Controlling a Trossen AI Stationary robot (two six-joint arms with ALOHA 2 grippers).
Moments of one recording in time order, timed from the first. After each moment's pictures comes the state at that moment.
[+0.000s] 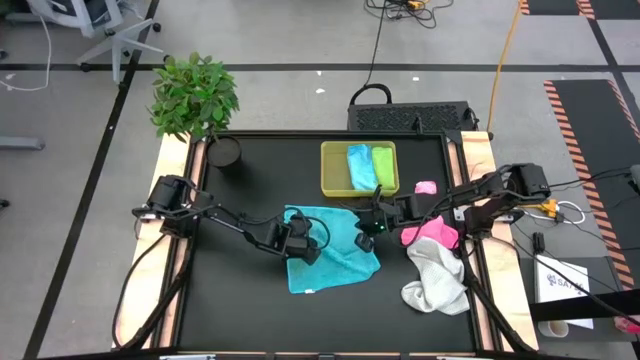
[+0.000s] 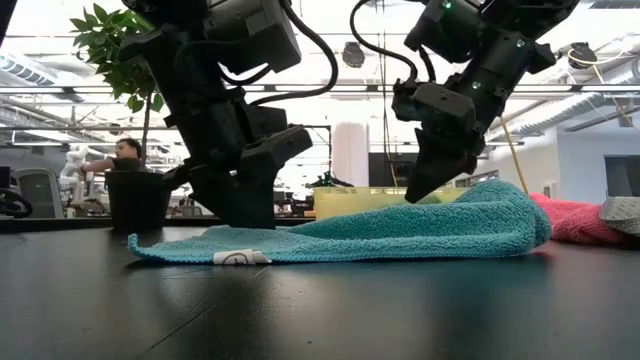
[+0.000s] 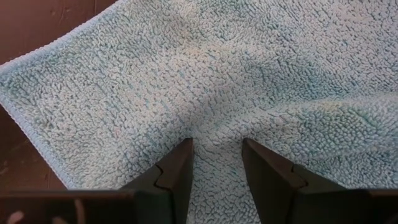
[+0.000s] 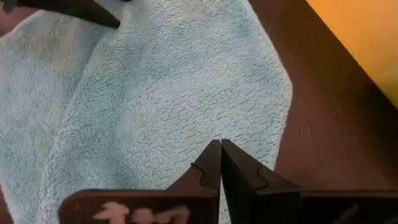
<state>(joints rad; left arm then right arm) -0.24 1.90 1.08 -0.42 -0.37 -1.04 0.06 1.53 0.75 -0.20 0.13 0.54</state>
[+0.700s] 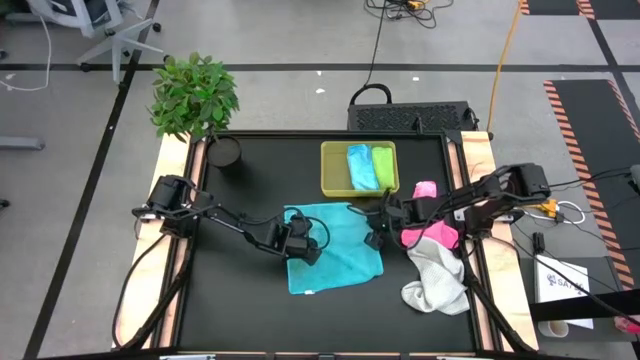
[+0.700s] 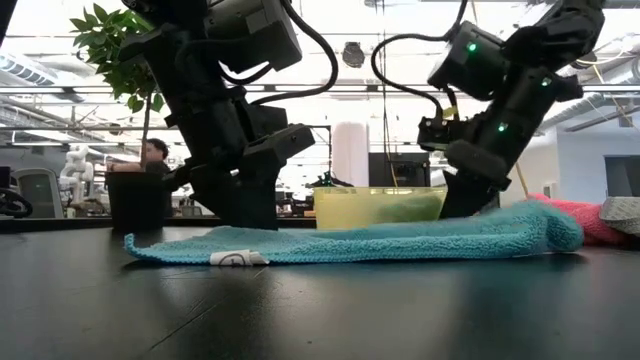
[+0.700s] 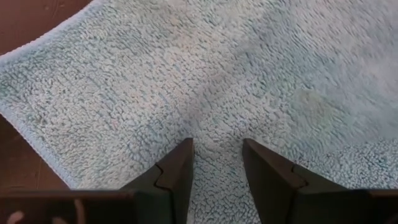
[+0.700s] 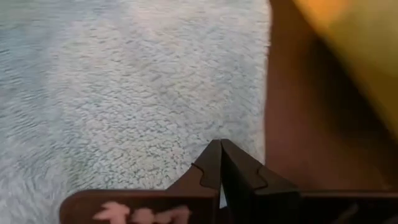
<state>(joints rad) -0.24 1.90 1.08 -0.41 -0.36 -1.06 0.04 1.53 0.58 -0.10 0.23 0.46</state>
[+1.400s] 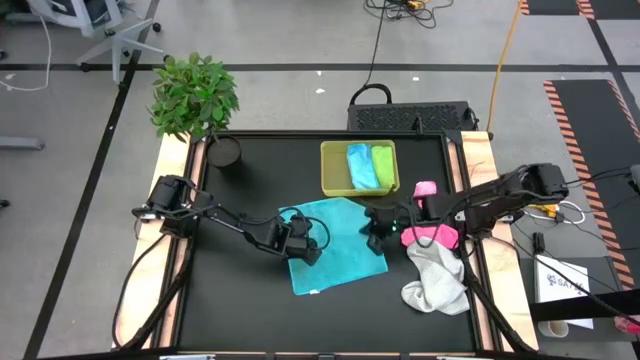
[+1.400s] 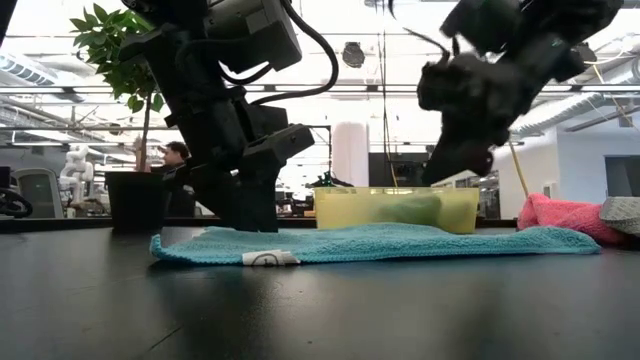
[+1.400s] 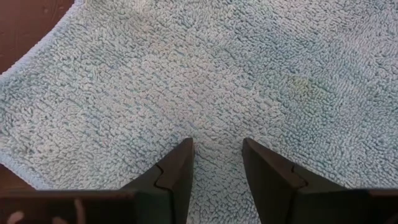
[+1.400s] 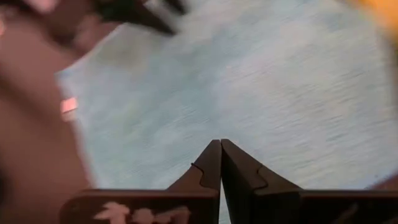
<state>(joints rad) -0.24 1.90 1.08 -0.41 -0.36 -1.05 0.08 1.37 0.58 -0.01 0.00 0.56</state>
